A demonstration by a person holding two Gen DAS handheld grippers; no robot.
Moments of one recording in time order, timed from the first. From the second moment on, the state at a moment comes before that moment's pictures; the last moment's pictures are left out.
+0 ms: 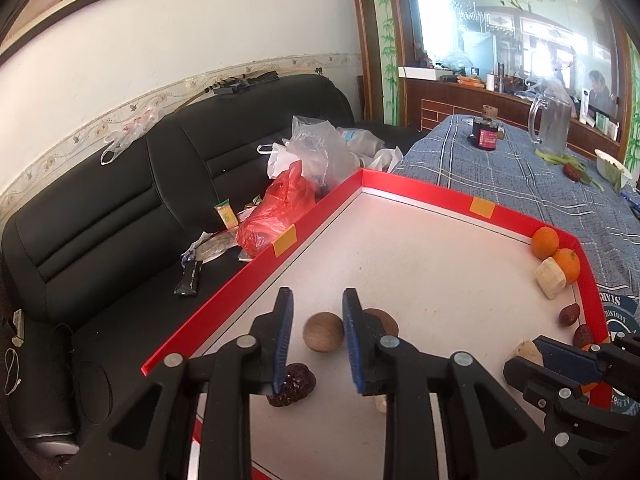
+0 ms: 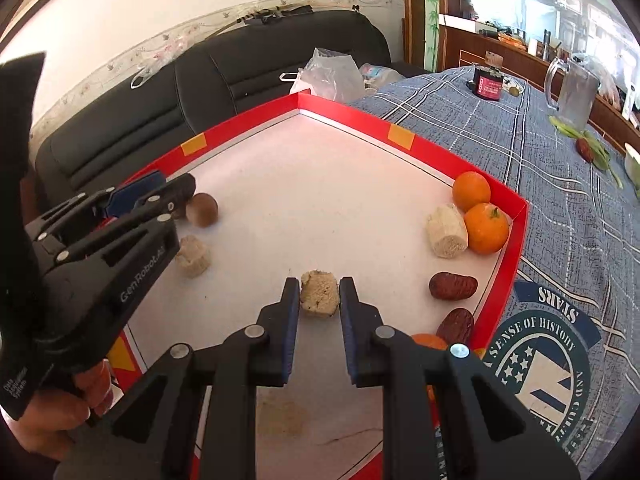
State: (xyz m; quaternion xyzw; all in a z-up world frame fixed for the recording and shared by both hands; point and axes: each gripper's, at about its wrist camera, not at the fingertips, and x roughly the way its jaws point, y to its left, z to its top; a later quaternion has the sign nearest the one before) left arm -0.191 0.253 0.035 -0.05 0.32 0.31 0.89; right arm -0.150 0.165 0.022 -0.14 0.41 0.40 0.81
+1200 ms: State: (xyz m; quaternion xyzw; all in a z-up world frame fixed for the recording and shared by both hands) left arm -0.246 0.143 0.128 0.02 0.21 0.33 0.92; right arm -0.205 -0.013 0.128 0.03 0.19 0.32 0.93
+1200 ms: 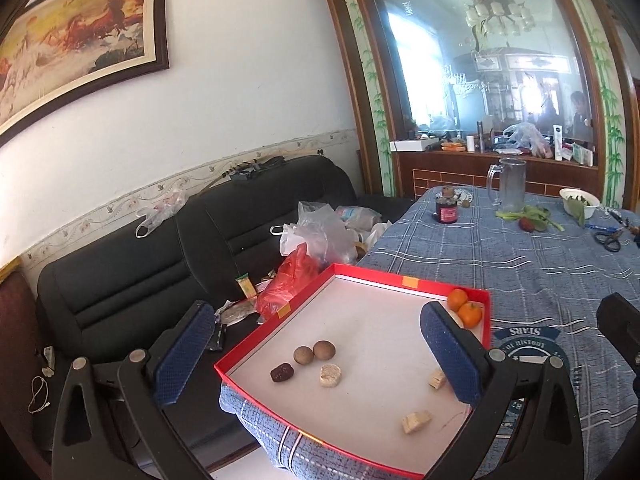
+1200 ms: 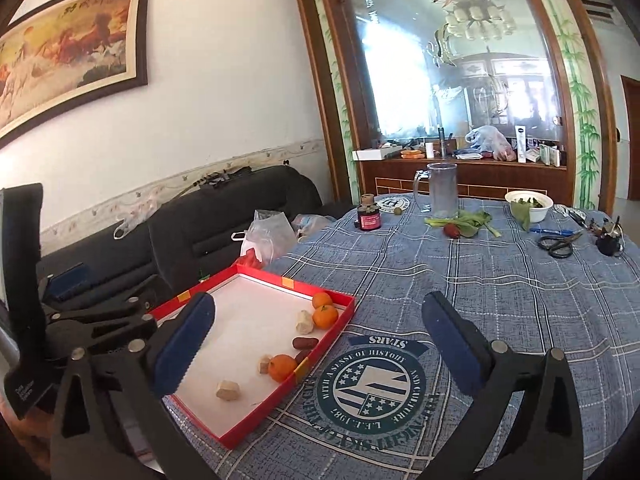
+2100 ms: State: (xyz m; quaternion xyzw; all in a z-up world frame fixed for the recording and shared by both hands) left arm -0.271 0.165 0.113 -0.03 0.23 0.33 0.91; right arm -0.219 -0.001 0.118 0.05 0.21 0.33 0.92
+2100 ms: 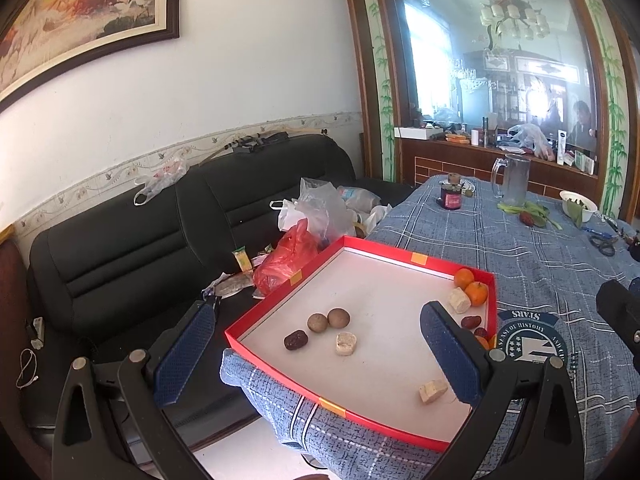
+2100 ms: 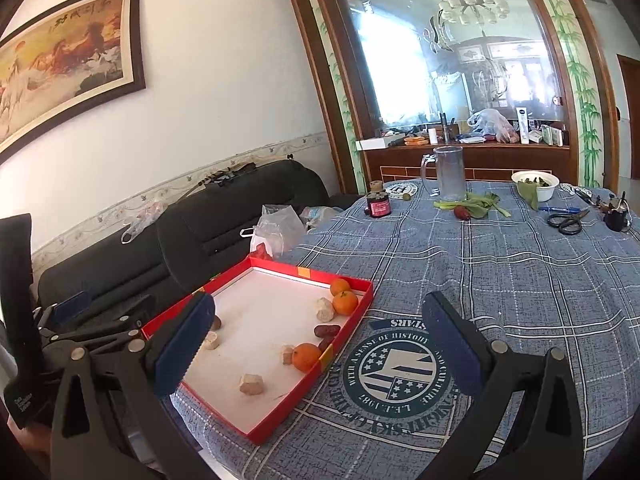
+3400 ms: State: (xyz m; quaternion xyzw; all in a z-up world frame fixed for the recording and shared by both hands) left arm -0.274 0.185 0.095 -0.04 0.24 0.33 0.91; right arm -0.232 0.042 0.111 0.00 0.21 0.34 0.92
